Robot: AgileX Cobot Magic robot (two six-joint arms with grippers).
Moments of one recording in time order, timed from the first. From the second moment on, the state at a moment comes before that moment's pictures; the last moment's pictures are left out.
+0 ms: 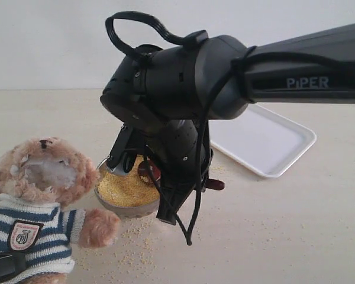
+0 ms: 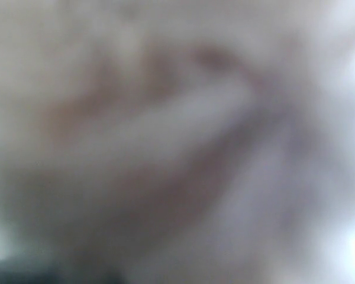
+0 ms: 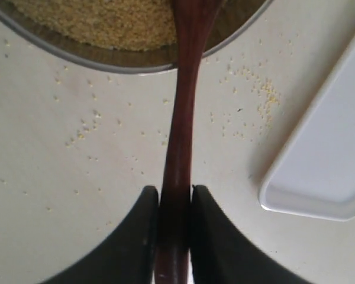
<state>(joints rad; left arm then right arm) 0.48 0.81 -0.05 -1.20 0.98 1.00 0.98 2.00 -1.52 -0.43 1.22 -0.10</state>
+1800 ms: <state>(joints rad) 0.48 0.81 -0.05 -1.20 0.98 1.00 0.82 1.93 -1.61 0.03 1.22 -0.13</state>
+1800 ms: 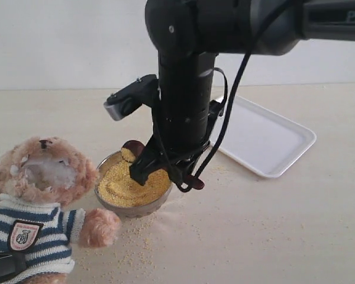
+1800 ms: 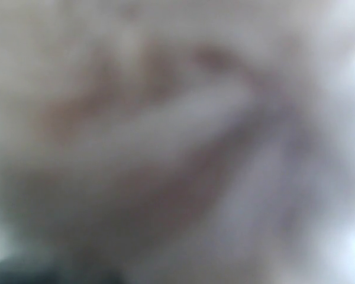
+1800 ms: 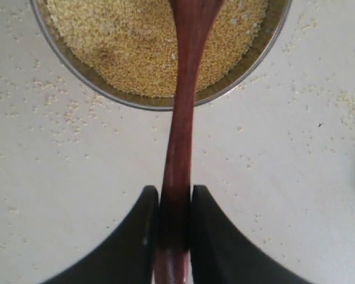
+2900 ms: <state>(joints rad) 0.48 0.81 -0.05 -1.20 0.98 1.00 0.63 1.70 -1.30 0.44 1.20 -0.35</state>
